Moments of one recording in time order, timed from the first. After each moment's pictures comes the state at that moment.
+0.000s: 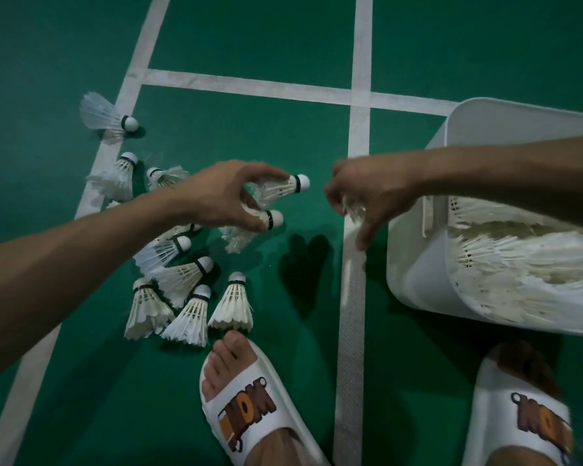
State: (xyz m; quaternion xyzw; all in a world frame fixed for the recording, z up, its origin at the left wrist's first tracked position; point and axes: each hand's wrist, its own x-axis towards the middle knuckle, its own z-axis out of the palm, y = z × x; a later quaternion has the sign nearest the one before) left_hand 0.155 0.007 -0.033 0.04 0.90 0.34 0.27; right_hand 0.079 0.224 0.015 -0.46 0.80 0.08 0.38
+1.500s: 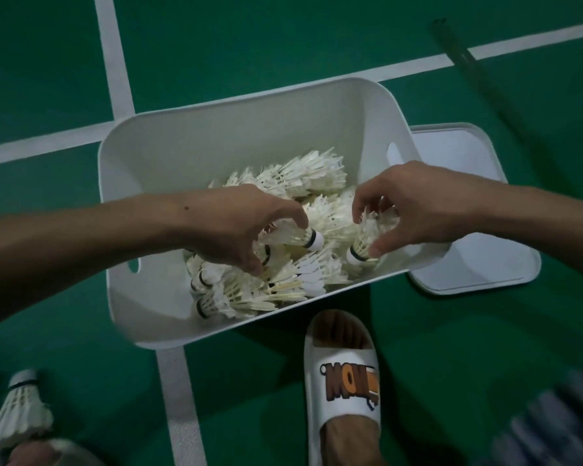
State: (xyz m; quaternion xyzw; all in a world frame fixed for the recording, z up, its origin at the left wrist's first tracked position) left_hand 0.092 0.333 0.025 0.37 0.85 0.07 0.38; right_hand 0.121 0.555 0.052 -0.15 0.94 -0.10 0.30
